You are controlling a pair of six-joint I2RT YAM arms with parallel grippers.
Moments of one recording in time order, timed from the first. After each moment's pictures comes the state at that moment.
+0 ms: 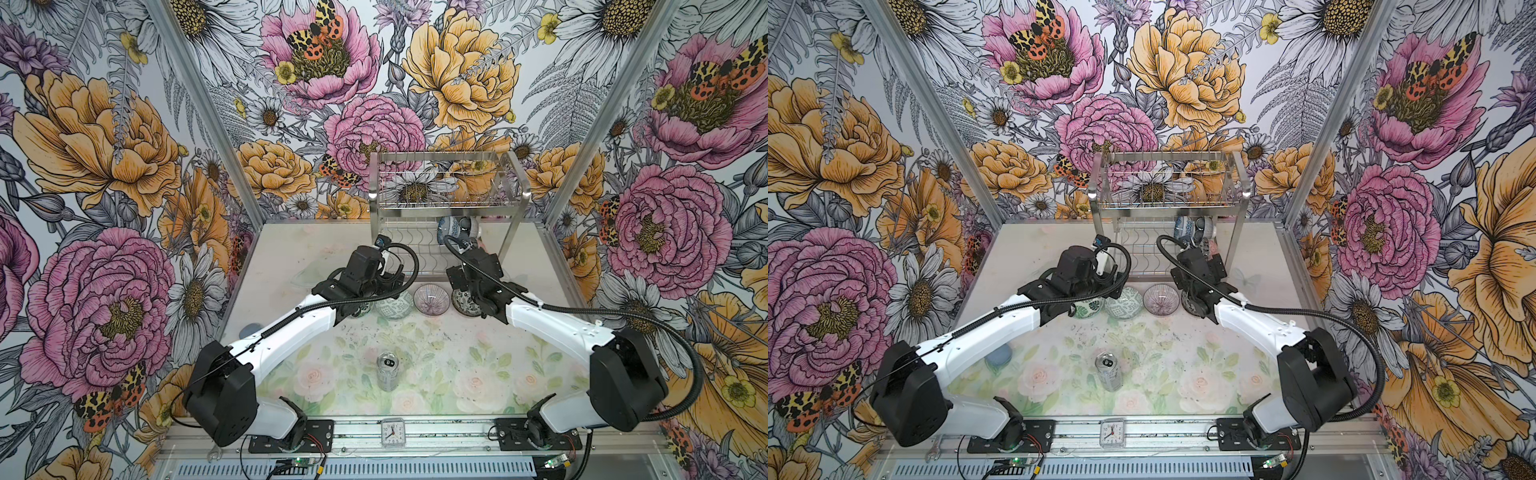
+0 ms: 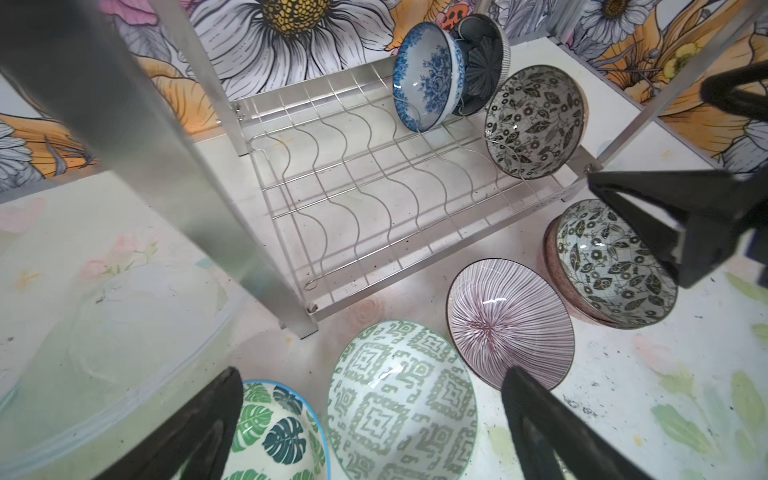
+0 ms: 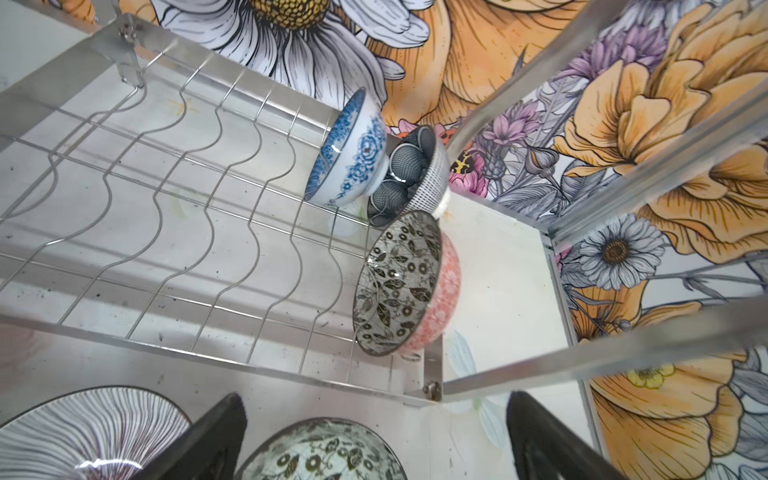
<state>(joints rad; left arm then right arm) -0.65 1.44 1.10 -0.26 -0.12 -0.13 0.49 1.39 0.93 -0.15 0.50 -0.06</state>
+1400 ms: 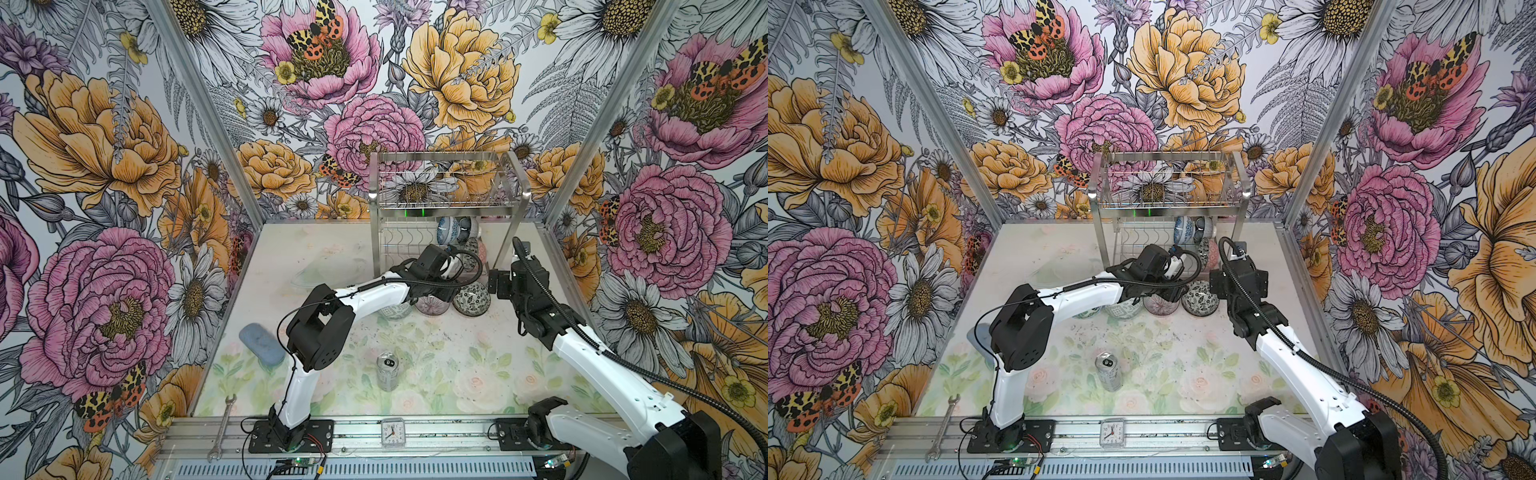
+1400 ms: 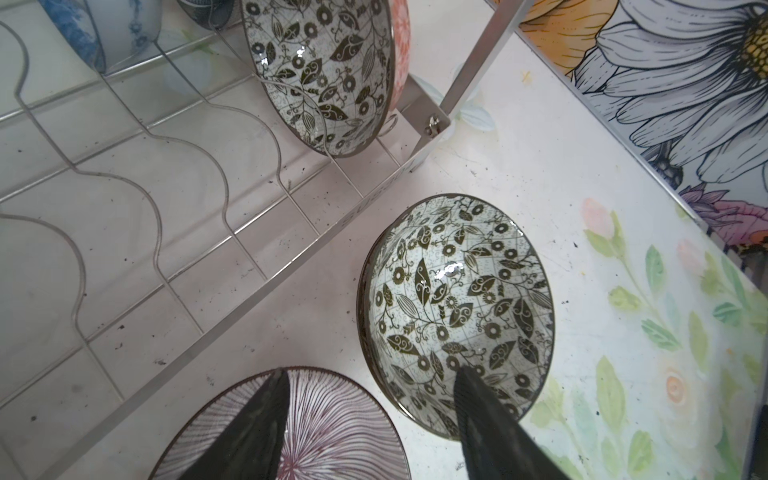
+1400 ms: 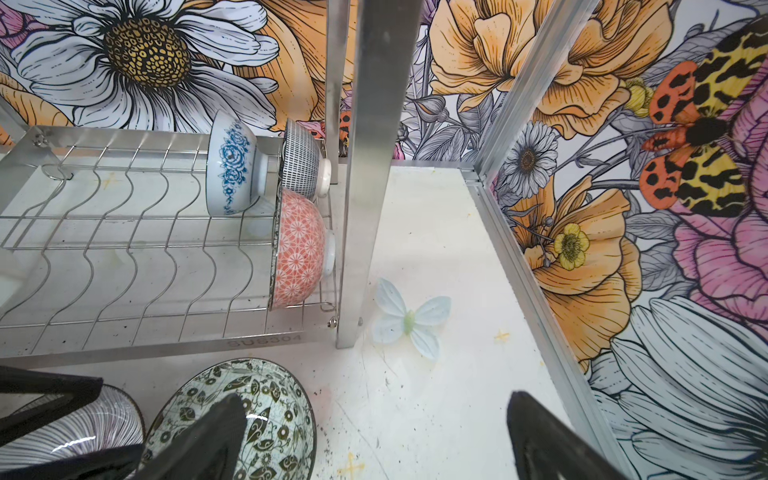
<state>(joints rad) -0.82 2.07 1.59 -0.27 0.14 -0.21 0.32 1.05 0.81 -0.31 0.46 0.12</state>
